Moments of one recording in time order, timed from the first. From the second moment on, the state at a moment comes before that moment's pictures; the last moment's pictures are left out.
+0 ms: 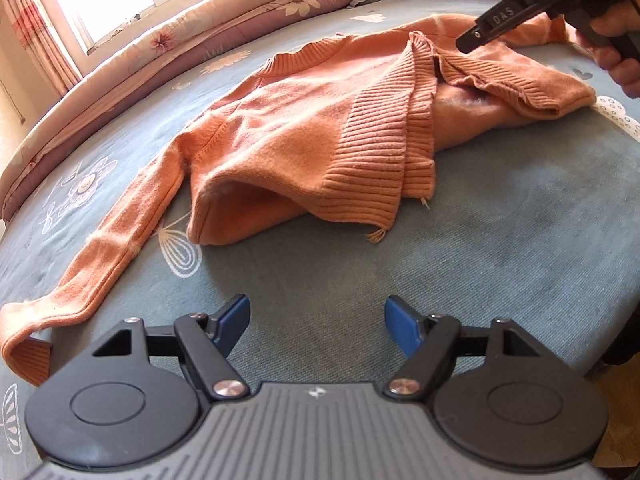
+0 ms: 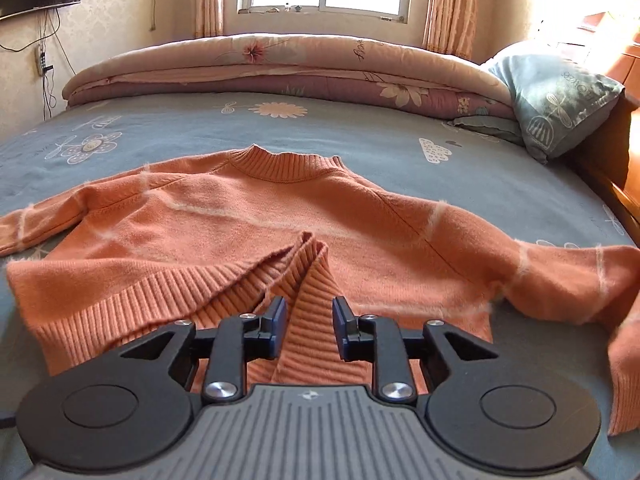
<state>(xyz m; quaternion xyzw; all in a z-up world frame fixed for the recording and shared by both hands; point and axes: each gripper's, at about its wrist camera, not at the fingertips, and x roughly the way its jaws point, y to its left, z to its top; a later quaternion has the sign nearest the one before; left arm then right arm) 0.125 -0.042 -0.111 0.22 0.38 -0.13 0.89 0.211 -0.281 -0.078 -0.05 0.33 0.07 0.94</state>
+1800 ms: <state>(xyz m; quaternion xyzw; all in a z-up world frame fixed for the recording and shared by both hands) 0.159 -0.112 -0.113 0.34 0.22 -0.09 0.91 0.154 -0.253 -0.107 -0.19 0.33 0.03 0.93</state>
